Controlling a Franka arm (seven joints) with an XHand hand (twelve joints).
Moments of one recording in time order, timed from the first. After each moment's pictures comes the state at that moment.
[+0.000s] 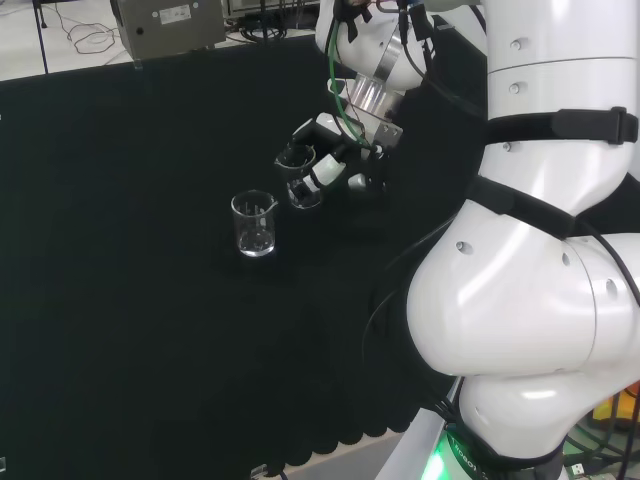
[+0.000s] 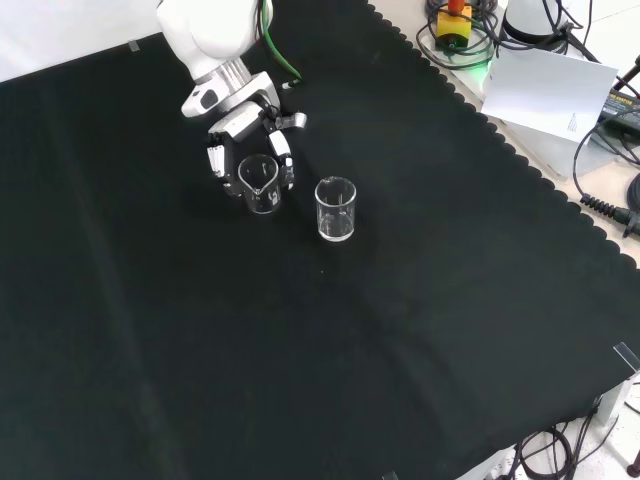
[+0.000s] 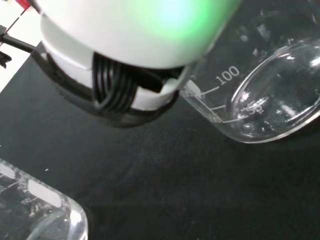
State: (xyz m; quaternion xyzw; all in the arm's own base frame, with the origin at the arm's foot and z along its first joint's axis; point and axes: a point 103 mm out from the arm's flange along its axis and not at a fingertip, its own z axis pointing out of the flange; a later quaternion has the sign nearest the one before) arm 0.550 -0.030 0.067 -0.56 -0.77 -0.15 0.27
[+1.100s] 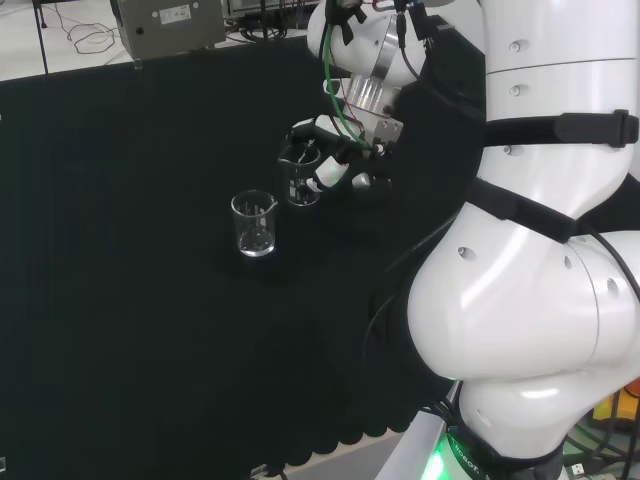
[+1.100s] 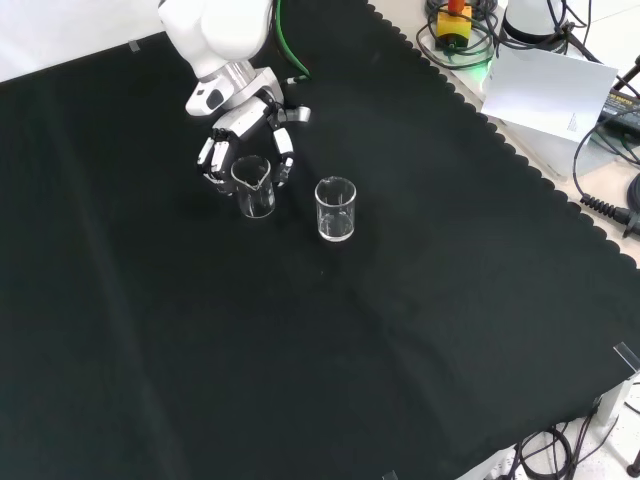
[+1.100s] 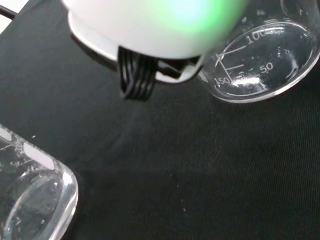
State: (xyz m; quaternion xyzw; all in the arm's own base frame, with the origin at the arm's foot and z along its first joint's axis) arm 0.540 -0.032 0.074 -0.56 -0.78 -0.09 0.25
